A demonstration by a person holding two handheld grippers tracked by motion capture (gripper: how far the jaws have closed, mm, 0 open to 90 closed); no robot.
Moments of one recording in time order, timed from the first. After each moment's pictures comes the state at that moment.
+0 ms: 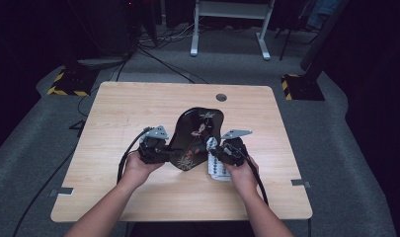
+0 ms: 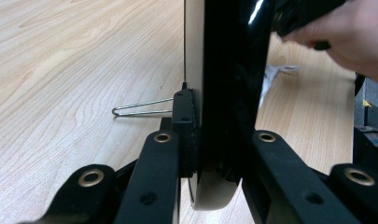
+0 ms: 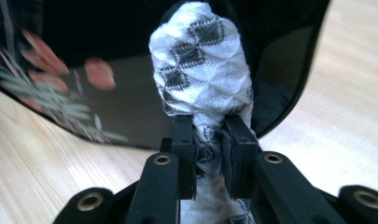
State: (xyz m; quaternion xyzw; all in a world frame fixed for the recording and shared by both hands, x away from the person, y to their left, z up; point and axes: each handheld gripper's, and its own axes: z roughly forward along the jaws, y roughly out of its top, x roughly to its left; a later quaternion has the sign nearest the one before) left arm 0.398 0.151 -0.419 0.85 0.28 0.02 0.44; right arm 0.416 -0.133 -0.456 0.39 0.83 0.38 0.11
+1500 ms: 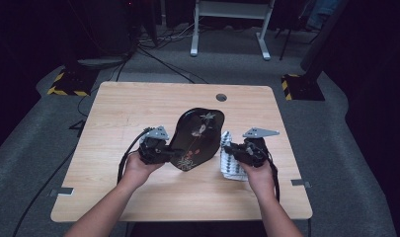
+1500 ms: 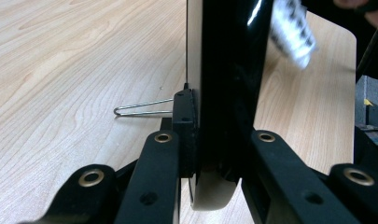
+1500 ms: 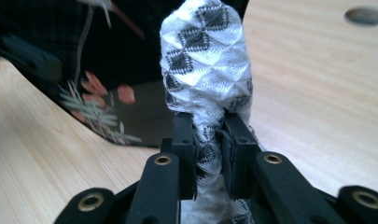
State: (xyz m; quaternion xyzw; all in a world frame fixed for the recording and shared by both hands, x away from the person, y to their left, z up) left arm 0.396 0.151 -0.419 0.86 0.28 0.02 0.44; right arm 0.393 -0.182 -0.406 0.39 0.80 0.44 0.12
